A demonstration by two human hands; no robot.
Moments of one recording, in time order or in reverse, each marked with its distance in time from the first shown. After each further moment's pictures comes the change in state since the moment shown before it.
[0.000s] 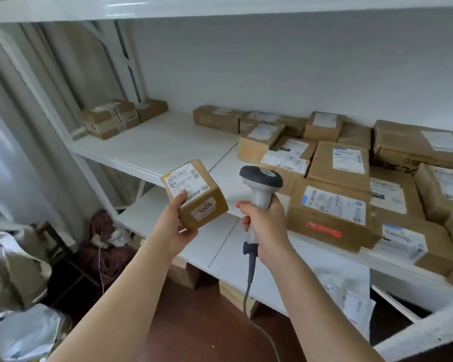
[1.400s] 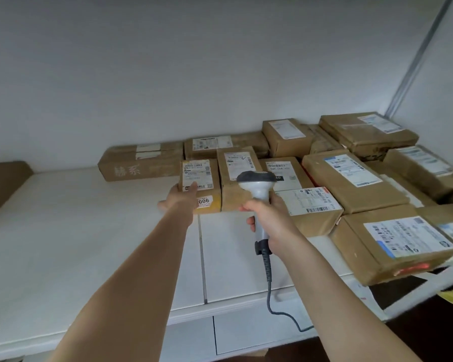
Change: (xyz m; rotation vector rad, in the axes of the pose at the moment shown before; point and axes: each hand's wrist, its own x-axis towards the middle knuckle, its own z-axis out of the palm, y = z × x) left_hand 0.384 0.129 0.183 0.857 -0.238 0.253; right_hand 0.248 -0.038 0.138 0.044 0.548 0.072
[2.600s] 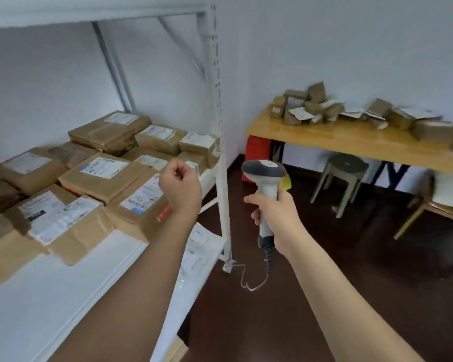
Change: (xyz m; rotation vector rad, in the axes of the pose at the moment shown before) left_hand -0.441 0.013 0.196 -0.371 -0.725 0.825; right_hand -0.246 0.068 -0.314 0.330 0.844 -0.171
